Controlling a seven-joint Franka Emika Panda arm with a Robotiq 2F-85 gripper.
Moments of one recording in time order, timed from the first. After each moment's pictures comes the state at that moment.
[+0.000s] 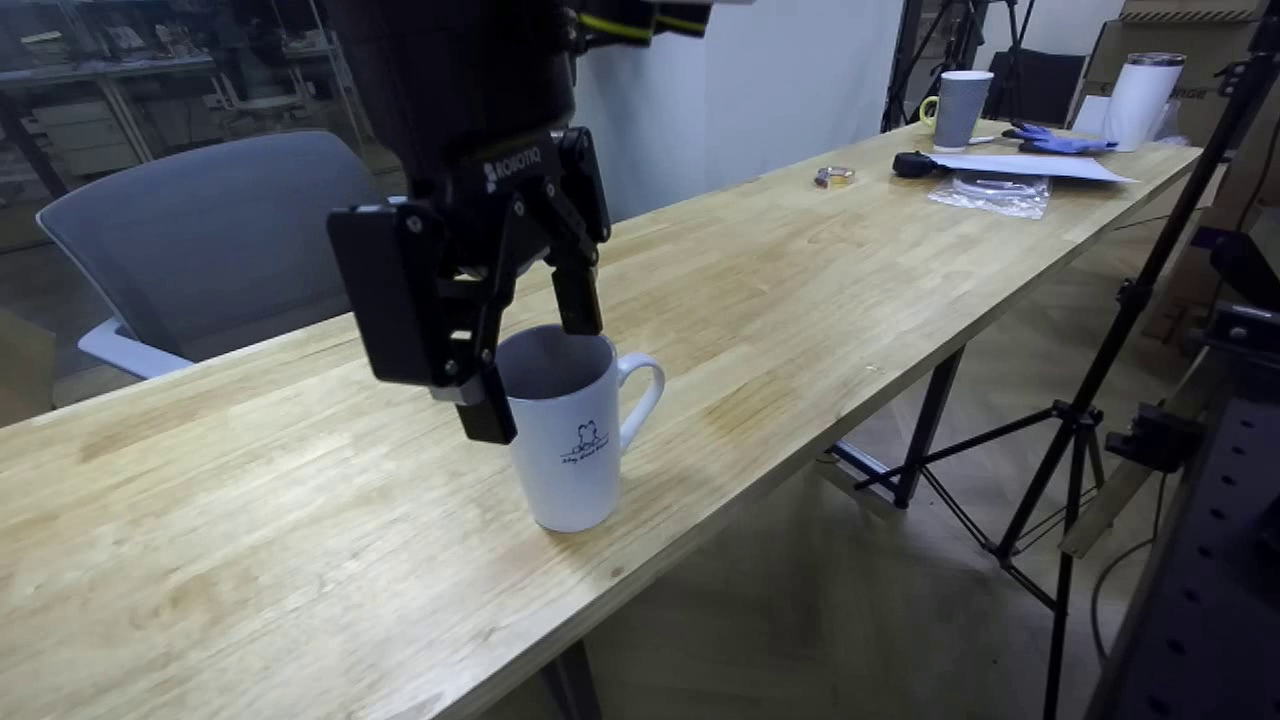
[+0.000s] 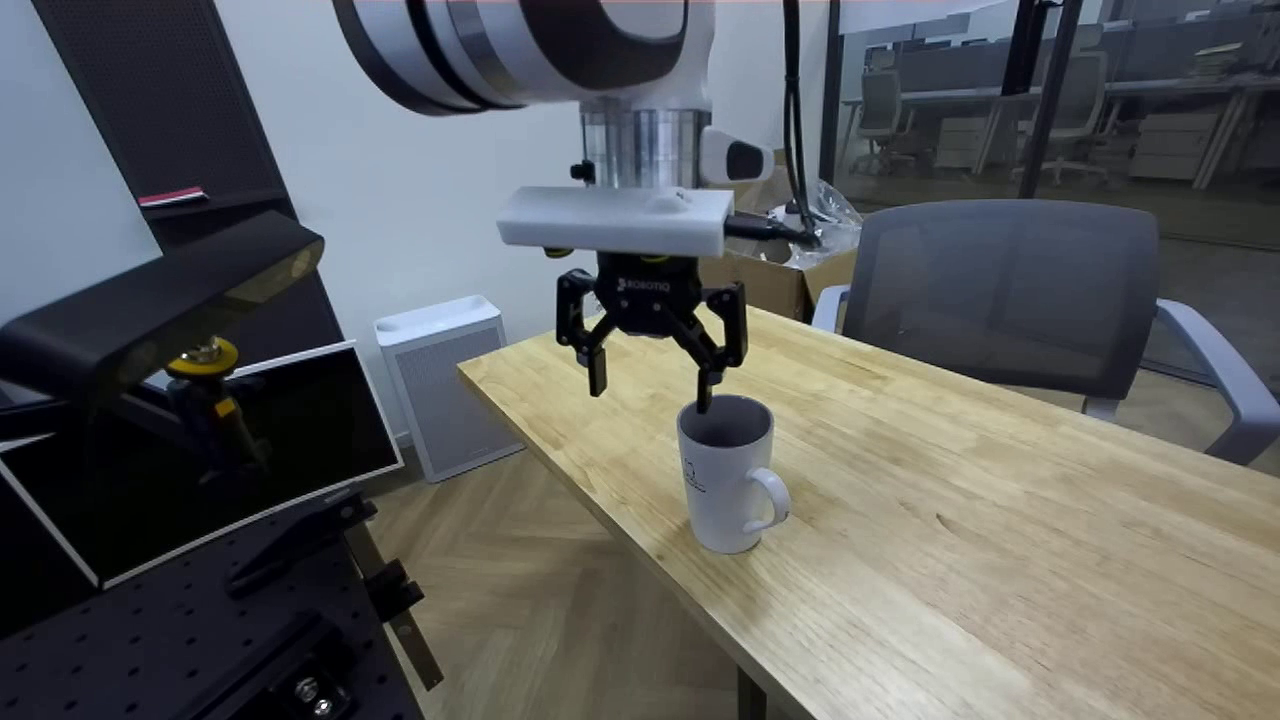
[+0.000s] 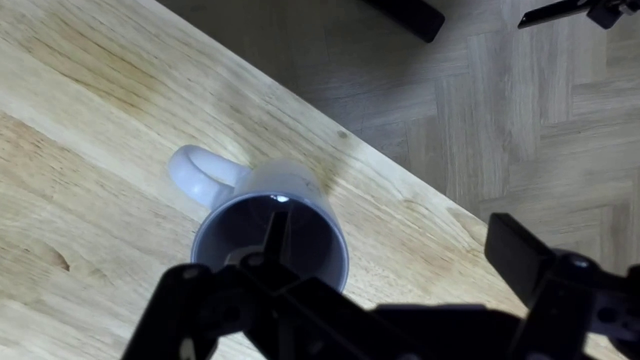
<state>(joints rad) 0.13 0.15 0.13 -2.59 0.00 2.68 -0.26</state>
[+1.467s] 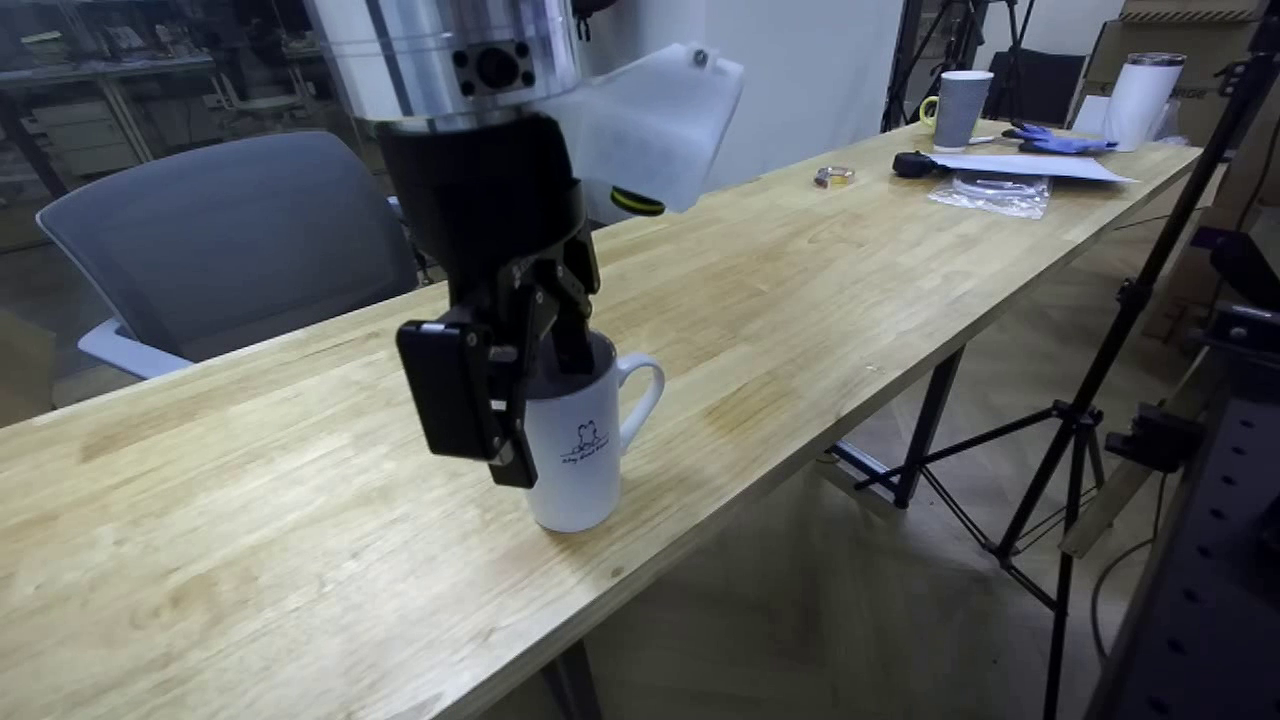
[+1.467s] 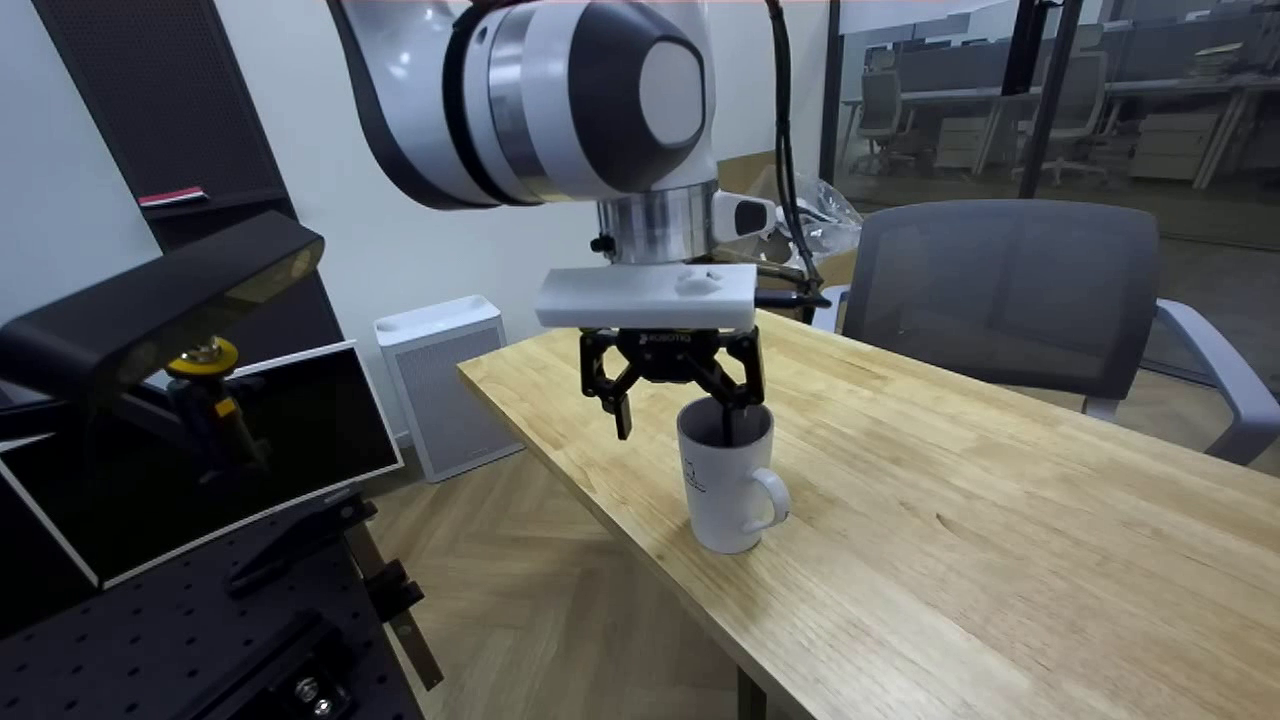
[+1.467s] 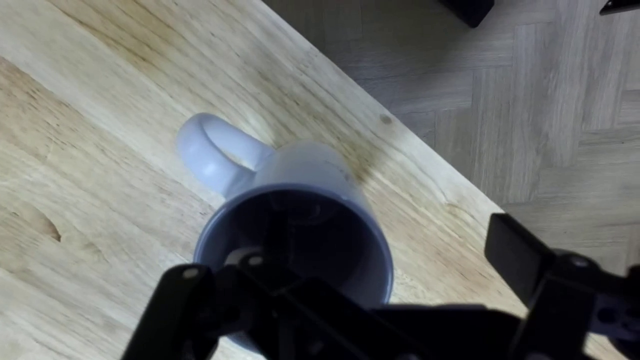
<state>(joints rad) 0.14 0.30 0.08 -2.58 -0.18 2.87 -0.21</state>
